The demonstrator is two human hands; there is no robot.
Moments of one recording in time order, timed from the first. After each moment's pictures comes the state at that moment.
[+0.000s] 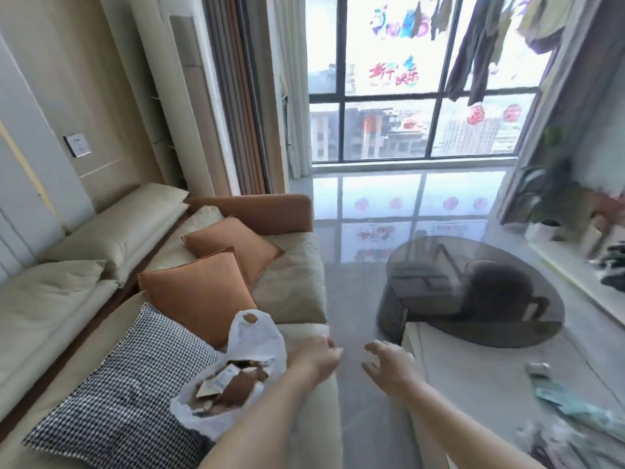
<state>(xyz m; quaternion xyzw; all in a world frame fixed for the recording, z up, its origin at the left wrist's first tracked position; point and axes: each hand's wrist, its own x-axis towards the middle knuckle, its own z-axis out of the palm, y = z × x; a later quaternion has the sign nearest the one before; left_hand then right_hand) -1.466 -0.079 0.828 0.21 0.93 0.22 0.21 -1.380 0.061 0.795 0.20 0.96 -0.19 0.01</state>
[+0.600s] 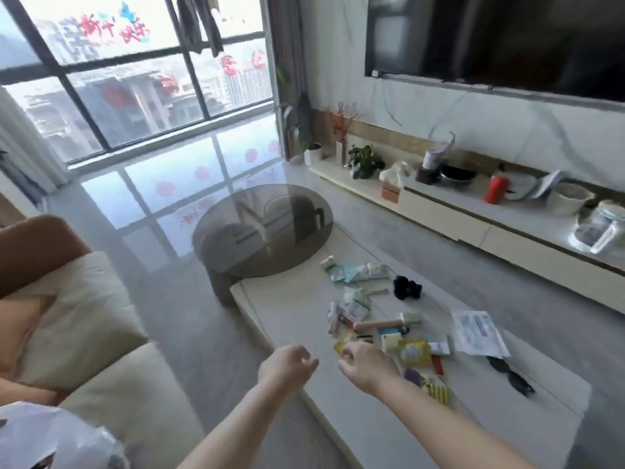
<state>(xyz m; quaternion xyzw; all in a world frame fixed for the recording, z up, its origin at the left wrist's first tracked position) -1.217 0.118 0.772 0.47 0.83 0.06 0.30 -1.063 0.185 0.741 0.51 0.81 -0.30 0.04</state>
